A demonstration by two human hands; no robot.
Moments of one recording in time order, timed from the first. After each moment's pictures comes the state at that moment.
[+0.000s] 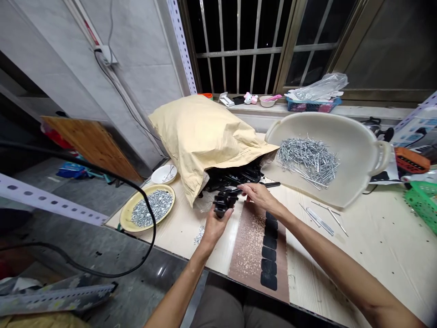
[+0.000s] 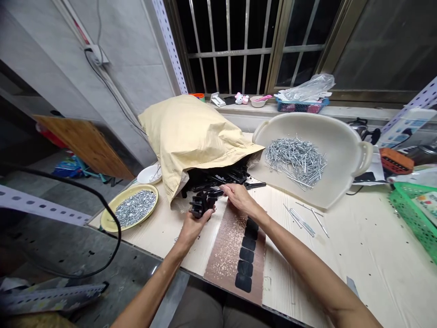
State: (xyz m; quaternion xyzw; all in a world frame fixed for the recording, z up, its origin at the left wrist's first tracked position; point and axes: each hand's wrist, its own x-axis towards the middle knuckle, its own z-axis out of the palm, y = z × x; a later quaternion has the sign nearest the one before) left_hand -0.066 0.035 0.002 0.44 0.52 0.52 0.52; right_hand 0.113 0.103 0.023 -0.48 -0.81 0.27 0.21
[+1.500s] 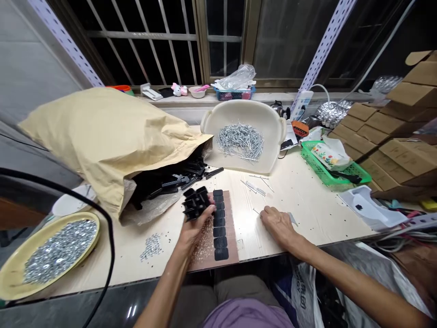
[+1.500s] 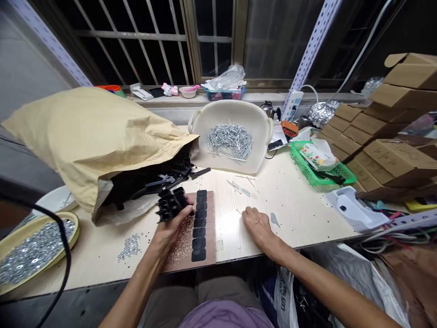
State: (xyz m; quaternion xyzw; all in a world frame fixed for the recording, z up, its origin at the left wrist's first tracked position) left_hand 0.030 0.011 0.011 0.41 0.39 0.49 0.67; right_hand 0.264 -0.089 0.004 -0.75 -0.66 0.07 -0.07
